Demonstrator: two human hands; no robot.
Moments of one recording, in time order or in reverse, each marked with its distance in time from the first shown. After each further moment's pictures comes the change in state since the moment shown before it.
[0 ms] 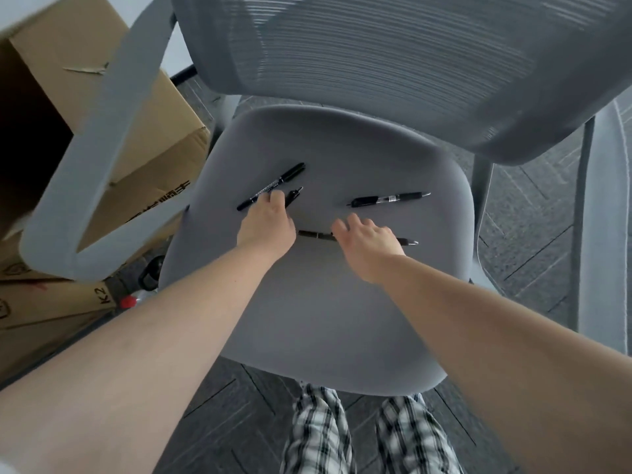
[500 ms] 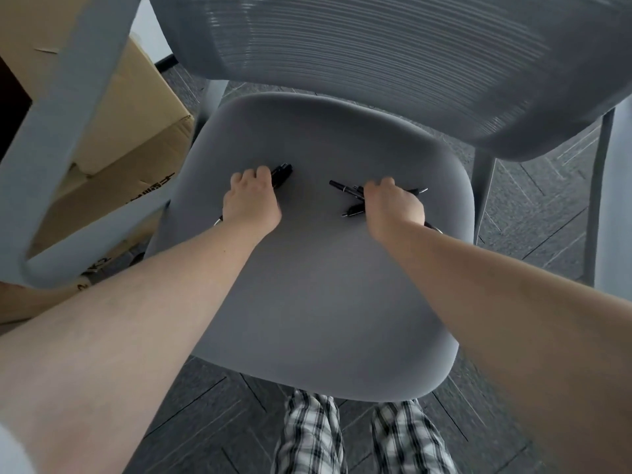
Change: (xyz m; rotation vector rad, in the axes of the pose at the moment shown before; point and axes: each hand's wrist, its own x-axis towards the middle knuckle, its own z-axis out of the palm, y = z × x) left_hand 0.041 -0.002 0.005 0.128 0.048 -0.011; right_hand 0.033 0.043 -0.018 0.027 0.063 0.341
